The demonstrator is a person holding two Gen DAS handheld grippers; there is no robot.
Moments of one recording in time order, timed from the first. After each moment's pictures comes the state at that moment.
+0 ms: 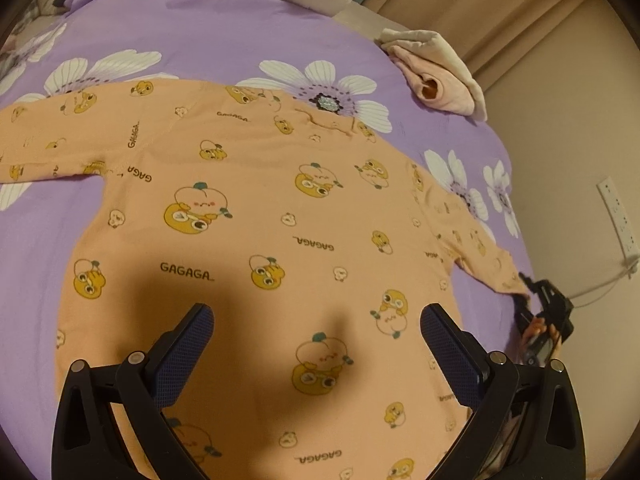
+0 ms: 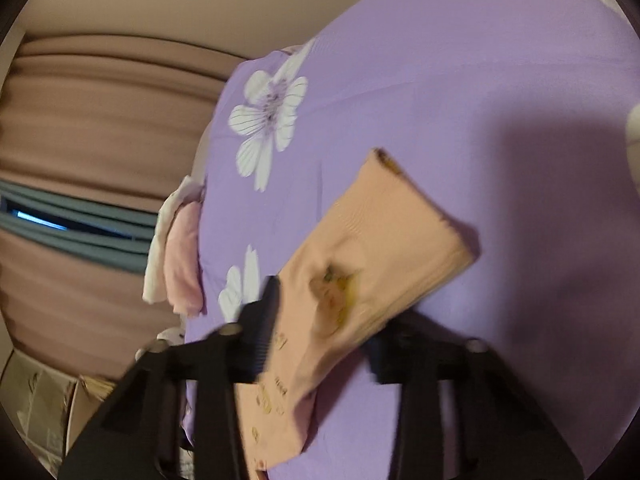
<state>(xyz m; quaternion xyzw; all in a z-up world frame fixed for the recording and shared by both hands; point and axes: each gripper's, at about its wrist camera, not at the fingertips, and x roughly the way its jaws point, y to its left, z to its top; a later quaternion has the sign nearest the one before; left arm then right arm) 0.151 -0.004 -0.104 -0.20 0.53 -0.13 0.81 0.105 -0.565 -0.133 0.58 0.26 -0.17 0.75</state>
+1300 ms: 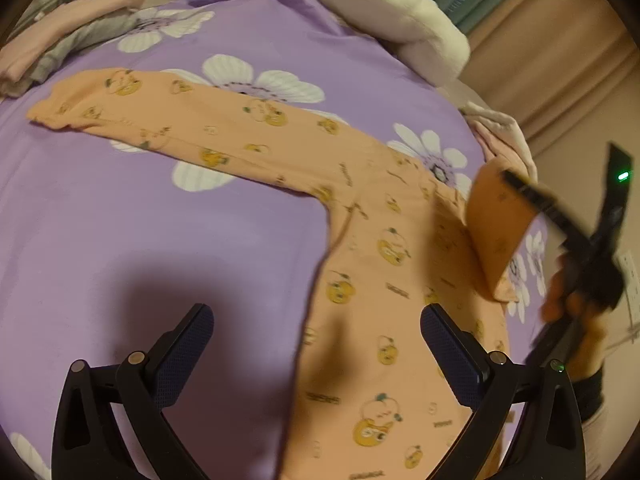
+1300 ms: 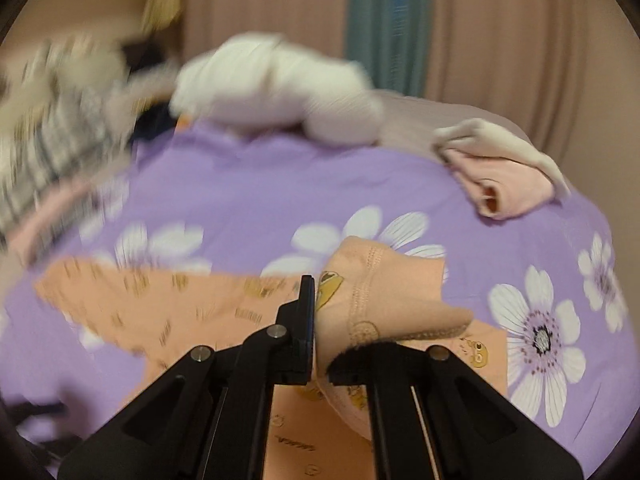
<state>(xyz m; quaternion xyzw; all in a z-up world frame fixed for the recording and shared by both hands) 0.109 0.148 -0.098 -0.26 0.49 -0.03 0.83 0.255 -0.081 -0.018 -0.09 0.38 0.10 0.91</state>
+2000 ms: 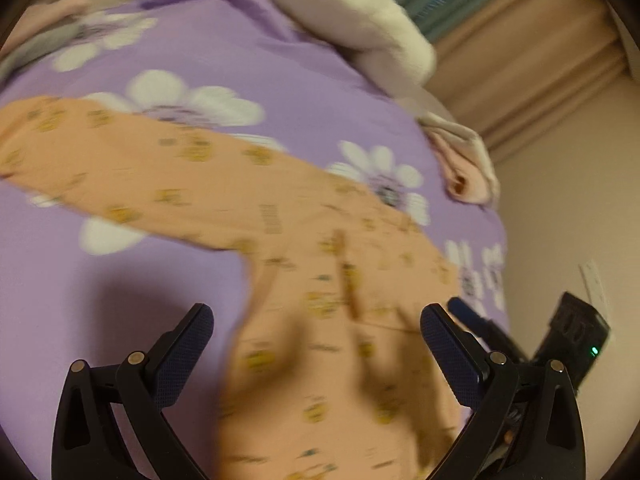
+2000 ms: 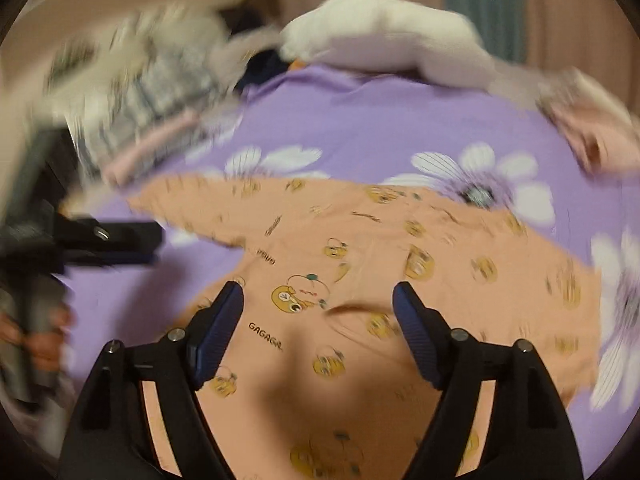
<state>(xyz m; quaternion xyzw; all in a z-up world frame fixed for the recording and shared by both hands) 0.173 0.120 -0.077 -0.30 0.46 -0.13 0.82 0.204 -0.120 -0.041 0.01 0.43 0.29 0.86</state>
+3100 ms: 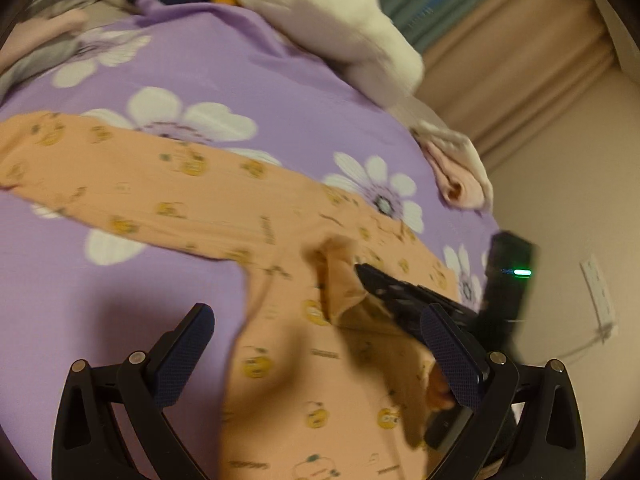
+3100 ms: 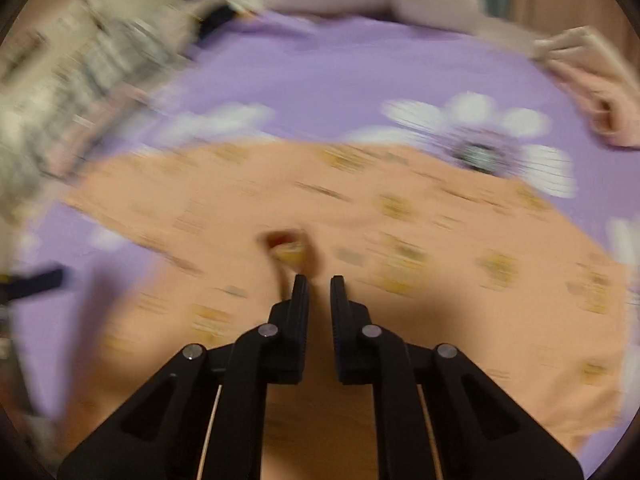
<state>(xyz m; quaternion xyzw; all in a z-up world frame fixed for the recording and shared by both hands) 0.150 0.141 -0.071 -0.29 0.43 -0.10 0.85 0.260 -0.074 -0.095 0.02 0.49 0.29 0.82</state>
